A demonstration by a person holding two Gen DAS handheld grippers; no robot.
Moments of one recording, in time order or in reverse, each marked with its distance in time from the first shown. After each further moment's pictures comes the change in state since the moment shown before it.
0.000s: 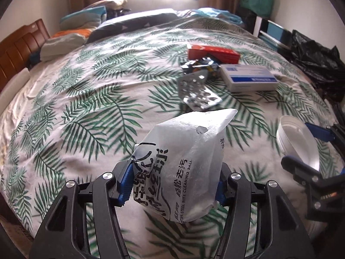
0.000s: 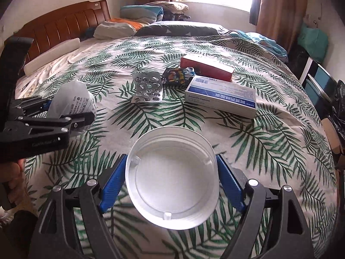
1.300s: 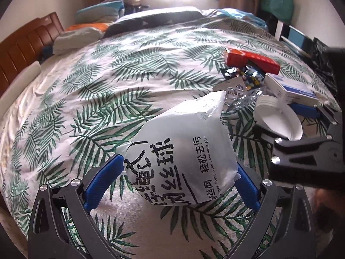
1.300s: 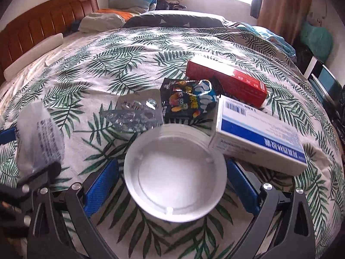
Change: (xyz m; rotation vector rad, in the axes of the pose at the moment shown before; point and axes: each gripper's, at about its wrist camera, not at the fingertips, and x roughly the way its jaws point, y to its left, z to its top) left arm 0.053 0.048 0.033 -0.068 0.004 0.106; right arm 0.126 0.011 0.087 0.014 0.063 -0.058
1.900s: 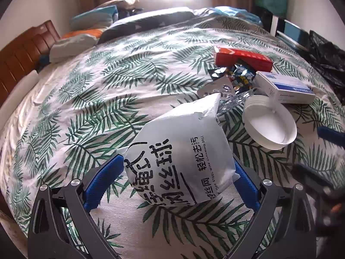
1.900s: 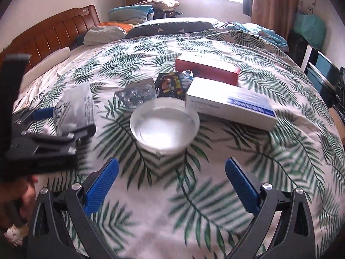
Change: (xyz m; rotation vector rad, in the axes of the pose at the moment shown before) left arm -0.001 -0.022 0.005 0.045 -0.009 0.004; right arm -0.061 -0.025 -0.050 0.074 -0.053 0.074
